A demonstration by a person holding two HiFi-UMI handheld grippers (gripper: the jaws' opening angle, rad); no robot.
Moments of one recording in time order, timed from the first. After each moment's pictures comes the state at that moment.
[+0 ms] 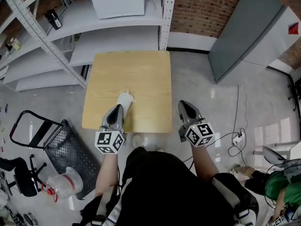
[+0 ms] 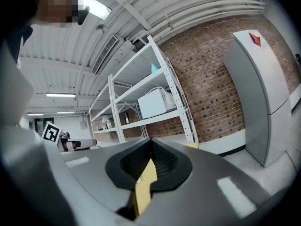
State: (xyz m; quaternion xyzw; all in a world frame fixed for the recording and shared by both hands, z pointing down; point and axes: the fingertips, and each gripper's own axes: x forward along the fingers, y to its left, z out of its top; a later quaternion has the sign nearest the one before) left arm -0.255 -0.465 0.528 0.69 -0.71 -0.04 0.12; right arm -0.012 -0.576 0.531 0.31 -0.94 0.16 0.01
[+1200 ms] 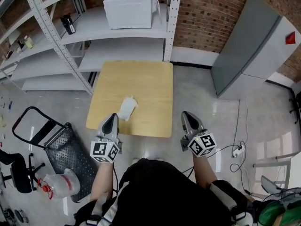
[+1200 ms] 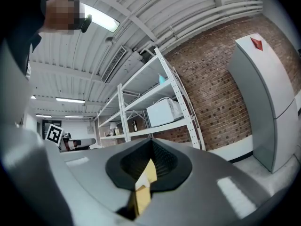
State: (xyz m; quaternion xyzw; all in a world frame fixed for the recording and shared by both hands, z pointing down) left arm -0.256 -0.396 0.480 0.68 -0.73 -0.05 0.04; right arm 0.014 -0.534 0.499 0.28 -0.95 0.13 -0.05
